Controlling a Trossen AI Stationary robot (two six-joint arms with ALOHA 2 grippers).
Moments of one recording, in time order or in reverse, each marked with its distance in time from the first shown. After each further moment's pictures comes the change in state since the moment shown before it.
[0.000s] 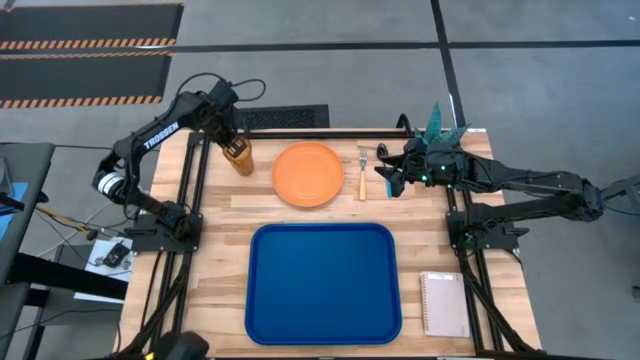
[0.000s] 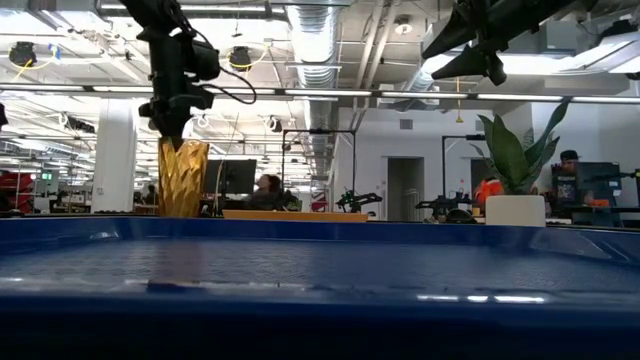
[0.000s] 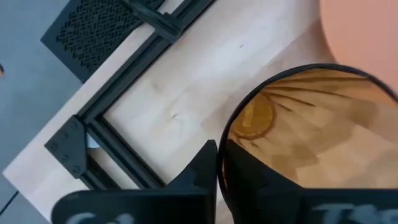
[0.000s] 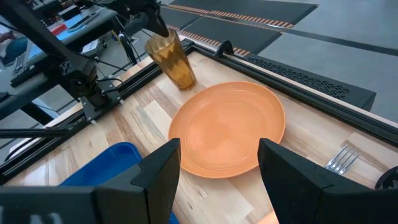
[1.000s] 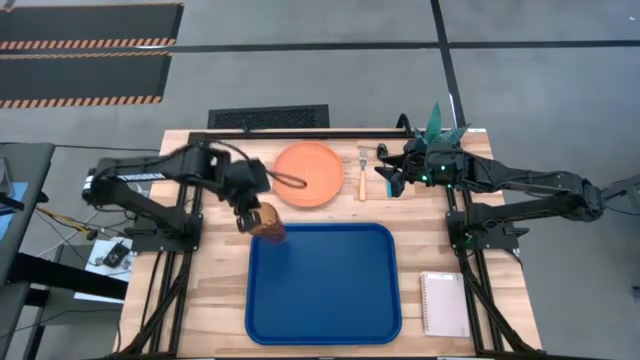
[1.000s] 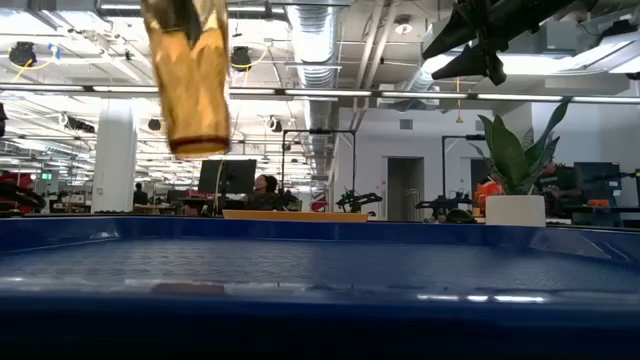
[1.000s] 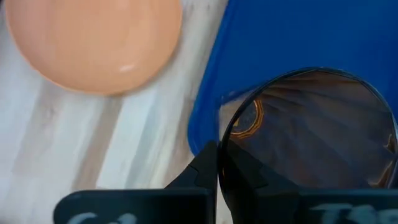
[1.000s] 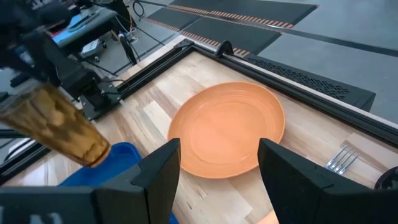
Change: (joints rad) left arm -0.981 -0.109 0.198 -0.200 0.043 -0.500; right arm 0.000 0.000 0.000 -0.001 0.000 -0.002
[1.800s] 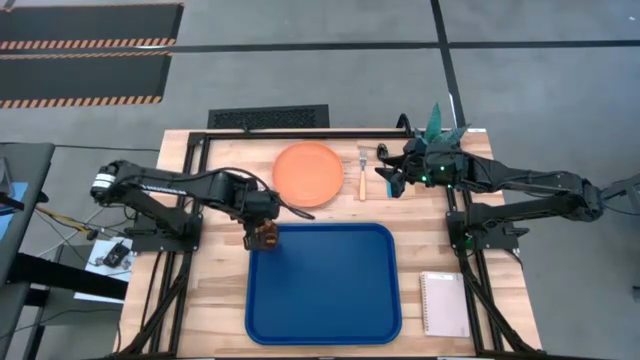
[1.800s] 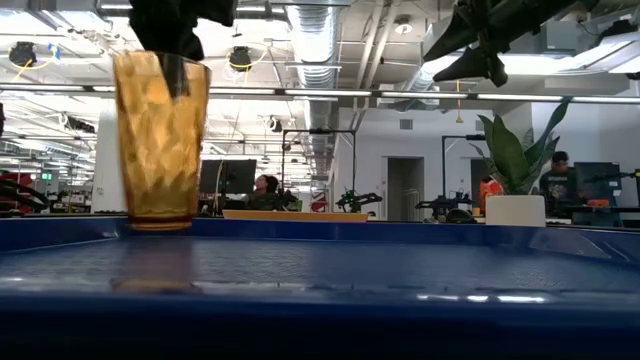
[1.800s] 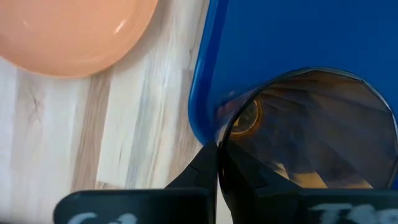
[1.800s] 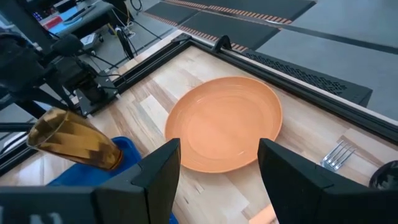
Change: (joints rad) left arm -0.098 0.081 -0.171 0.103 -0.081 0.020; right arm 0.000 0.000 -0.001 -0.020 0.000 -0.006
